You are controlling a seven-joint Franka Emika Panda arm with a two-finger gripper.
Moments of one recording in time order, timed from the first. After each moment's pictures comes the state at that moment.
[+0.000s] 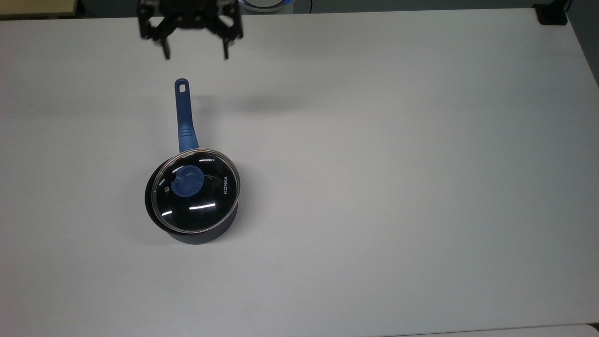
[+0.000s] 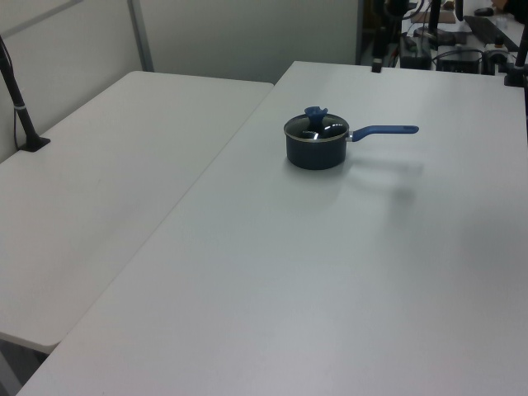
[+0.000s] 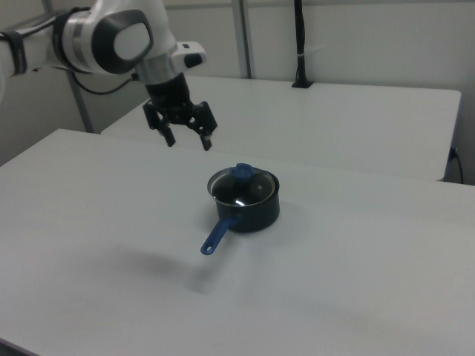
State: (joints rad) arm -0.02 0.06 -0.06 -1.66 -0.05 1.86 -0.14
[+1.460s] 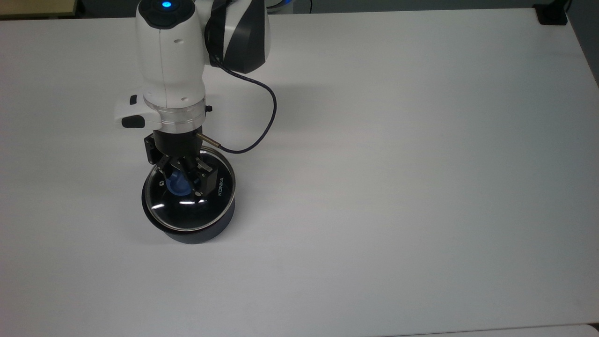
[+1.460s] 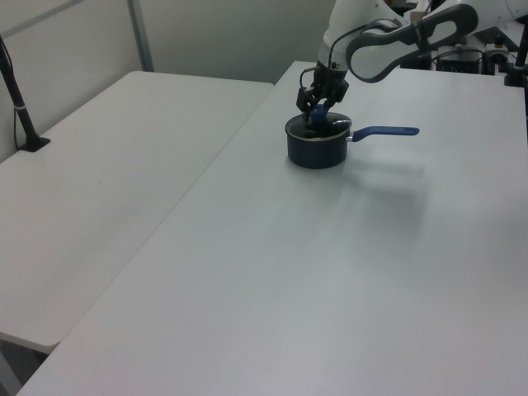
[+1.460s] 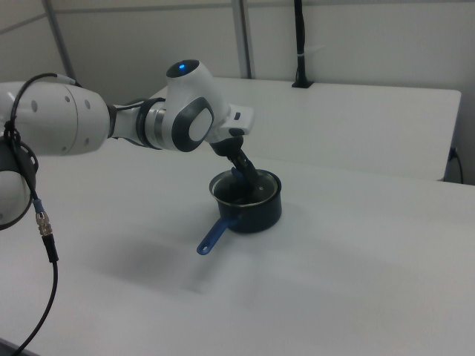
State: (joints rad) arm -0.04 0.48 -0.06 -1.57 -0.08 2.43 0.53
